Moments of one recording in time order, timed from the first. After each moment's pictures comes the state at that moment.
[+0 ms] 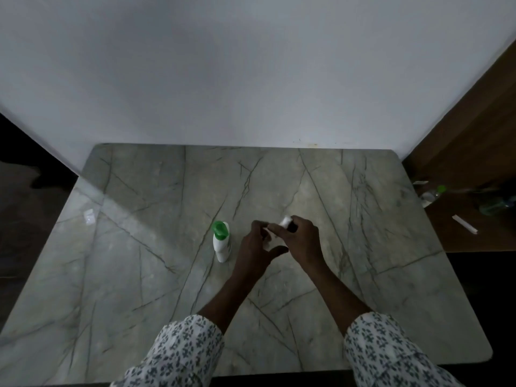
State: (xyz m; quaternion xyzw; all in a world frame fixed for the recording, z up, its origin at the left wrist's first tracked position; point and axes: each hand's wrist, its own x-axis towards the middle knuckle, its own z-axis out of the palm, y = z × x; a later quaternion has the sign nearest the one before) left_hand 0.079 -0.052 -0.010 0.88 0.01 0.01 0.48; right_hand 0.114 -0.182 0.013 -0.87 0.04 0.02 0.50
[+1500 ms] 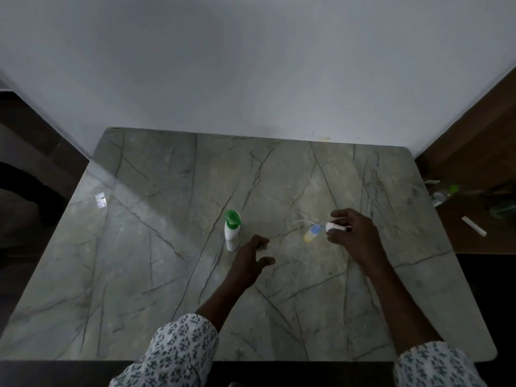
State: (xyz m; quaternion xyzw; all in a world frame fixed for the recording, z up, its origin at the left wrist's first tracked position) left_hand 0.047 -0.010 -0.053 0.87 0.02 -0.09 0.48; right_hand 0.102 -0.258 0.045 -0.85 0.09 0.06 0.51
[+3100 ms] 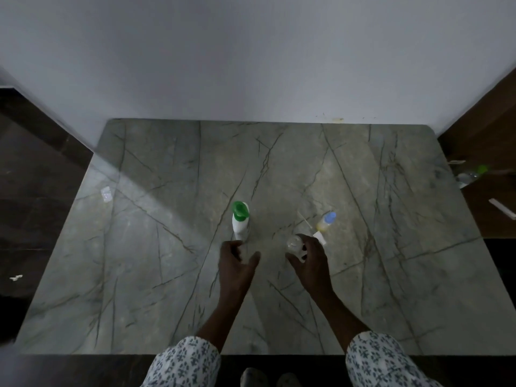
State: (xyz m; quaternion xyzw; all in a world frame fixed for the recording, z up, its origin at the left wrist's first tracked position) left_hand 0.009 0.009 -0.061 0.82 0.27 0.03 0.50; right_hand 0.043 -0.171 -0.105 -0.89 -0.01 0.00 0.46
